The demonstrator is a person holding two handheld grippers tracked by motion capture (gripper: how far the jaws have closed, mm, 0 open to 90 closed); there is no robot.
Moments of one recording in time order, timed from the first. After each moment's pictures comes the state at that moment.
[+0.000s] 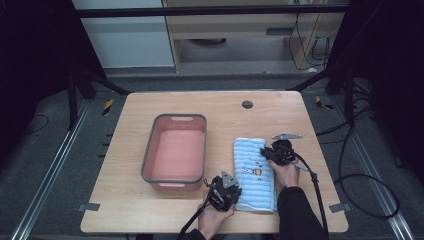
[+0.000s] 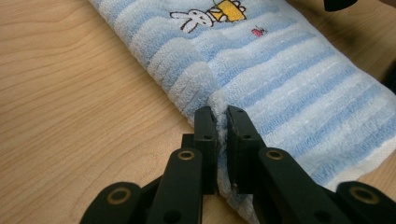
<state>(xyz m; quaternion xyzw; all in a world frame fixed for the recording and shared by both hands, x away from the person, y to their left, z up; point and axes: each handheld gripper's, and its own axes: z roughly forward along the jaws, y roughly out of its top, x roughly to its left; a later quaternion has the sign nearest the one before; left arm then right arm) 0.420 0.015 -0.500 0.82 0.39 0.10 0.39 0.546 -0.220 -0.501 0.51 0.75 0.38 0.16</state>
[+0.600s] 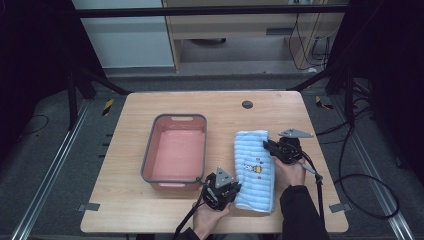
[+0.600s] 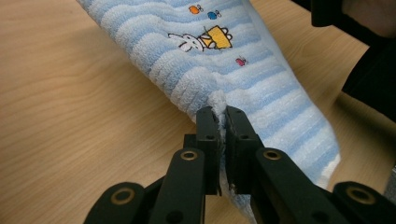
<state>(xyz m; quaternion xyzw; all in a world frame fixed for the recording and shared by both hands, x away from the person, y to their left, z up) 0.409 0.031 -0.462 0.81 0.36 0.11 0.44 0.522 -0.222 -0.452 0.48 0.73 0.44 0.21</state>
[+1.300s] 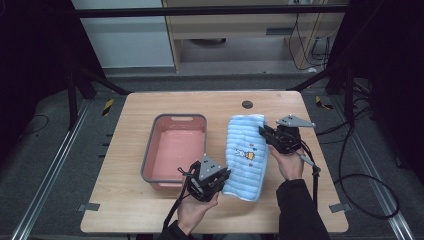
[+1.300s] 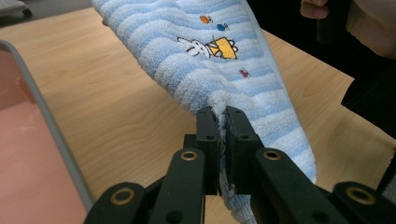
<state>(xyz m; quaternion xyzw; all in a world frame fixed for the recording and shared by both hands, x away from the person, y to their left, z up) 0.407 0.064 -0.395 0.80 0.35 0.17 0.46 0.513 -0.197 -0.387 0.45 0.71 0.47 0.25</state>
